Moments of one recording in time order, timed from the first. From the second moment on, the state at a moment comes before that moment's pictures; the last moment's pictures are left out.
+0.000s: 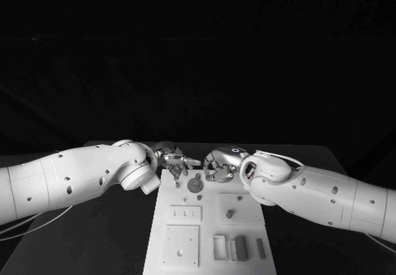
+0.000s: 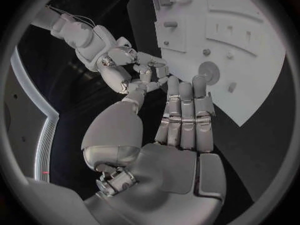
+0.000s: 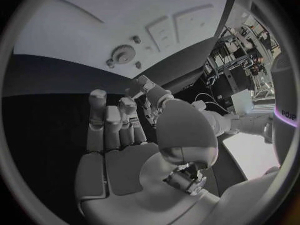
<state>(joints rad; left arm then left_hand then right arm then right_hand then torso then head) 1.43 -0.71 -0.24 1.43 -0.59 -0.17 -0.27 0.97 -0.08 0.21 -0.01 0.05 0.93 0.14 0.31 0.47 1.26 0.03 0.32 0.48 1.13 -0.06 0.73 1.03 0.05 1.13 -0.15 0.40 1.19 1.22 -0.56 -0.08 1.35 -1.59 -0.25 -0.12 1.10 -0.06 0.52 -0.29 0.10 0.92 0.12 0.34 0.46 1.02 0.02 1.17 1.13 1.09 -0.07 1.63 0.75 0.22 1.06 -0.01 1.00 1.31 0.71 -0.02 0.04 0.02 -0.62</state>
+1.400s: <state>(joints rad) 1.43 -0.67 -0.24 1.43 -0.66 -0.12 -0.38 1.15 -0.05 0.01 0.29 0.05 0.99 0.12 0.31 0.45 1.27 0.02 0.32 0.54 1.12 -0.06 0.81 0.97 0.04 1.15 -0.17 0.39 1.24 1.22 -0.53 -0.06 1.39 -1.59 -0.25 -0.15 1.11 -0.07 0.52 -0.29 0.10 0.93 0.12 0.33 0.46 1.02 0.02 1.17 1.12 1.09 -0.07 1.63 0.76 0.22 1.06 -0.01 0.99 1.31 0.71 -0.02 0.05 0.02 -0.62</state>
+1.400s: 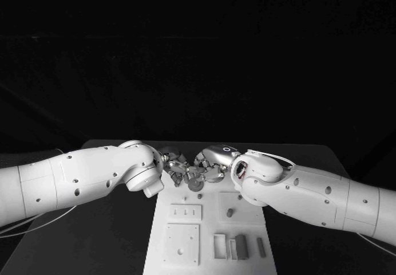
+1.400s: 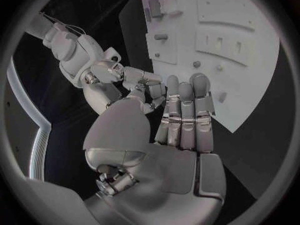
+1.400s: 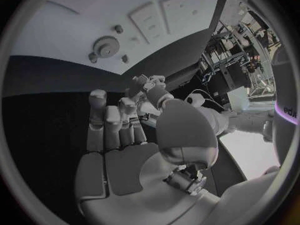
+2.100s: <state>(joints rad) 1.43 -0.67 -0.24 1.43 -0.66 -0.13 -0.39 1.26 -0.02 -0.03 0.29 0.05 1.02 0.10 0.32 0.45 1.30 0.00 0.33 0.57 1.13 -0.08 0.86 0.97 0.04 1.18 -0.18 0.40 1.27 1.22 -0.52 -0.06 1.39 -1.60 -0.25 -0.16 1.11 -0.07 0.52 -0.29 0.10 0.93 0.12 0.33 0.46 1.02 0.02 1.18 1.12 1.09 -0.07 1.63 0.76 0.22 1.06 0.00 1.00 1.31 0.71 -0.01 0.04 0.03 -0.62</state>
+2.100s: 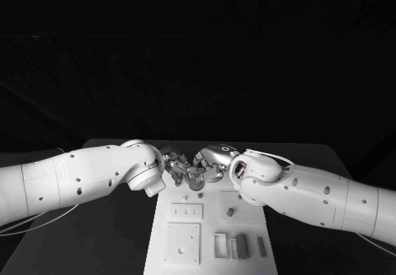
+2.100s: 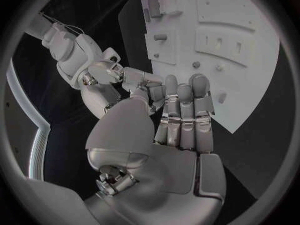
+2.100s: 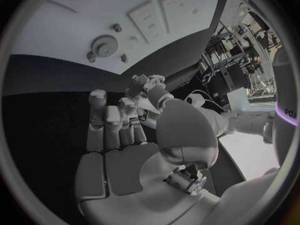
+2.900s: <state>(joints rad) 1.42 -0.67 -0.24 1.43 -0.64 -0.14 -0.39 1.47 -0.01 0.10 0.28 0.05 1.02 0.10 0.32 0.45 1.30 0.00 0.33 0.58 1.13 -0.09 0.89 0.95 0.03 1.18 -0.18 0.40 1.30 1.22 -0.51 -0.06 1.38 -1.61 -0.24 -0.17 1.11 -0.07 0.52 -0.29 0.10 0.93 0.12 0.33 0.46 1.02 0.02 1.18 1.11 1.09 -0.07 1.63 0.76 0.22 1.06 0.00 1.00 1.31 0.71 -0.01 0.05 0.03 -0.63</state>
